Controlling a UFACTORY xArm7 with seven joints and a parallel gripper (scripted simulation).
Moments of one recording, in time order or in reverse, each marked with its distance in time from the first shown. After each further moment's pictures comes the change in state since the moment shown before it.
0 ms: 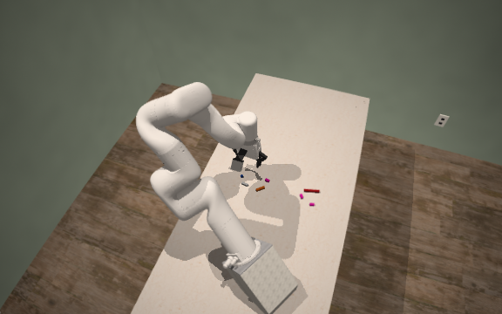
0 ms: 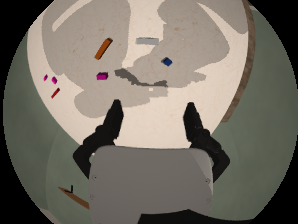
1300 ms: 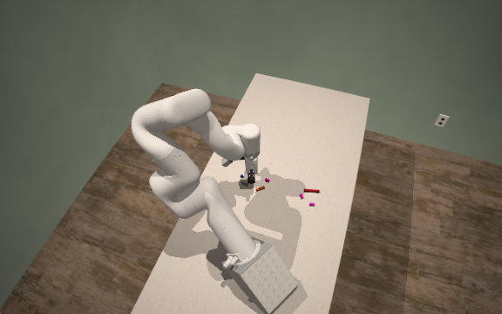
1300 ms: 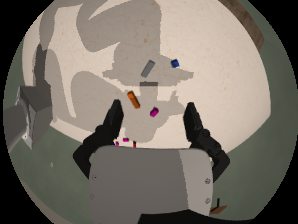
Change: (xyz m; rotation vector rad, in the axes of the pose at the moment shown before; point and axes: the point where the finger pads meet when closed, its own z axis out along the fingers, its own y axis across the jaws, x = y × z) arm 0.054 -0.032 -0.001 -0.013 0.002 1.111
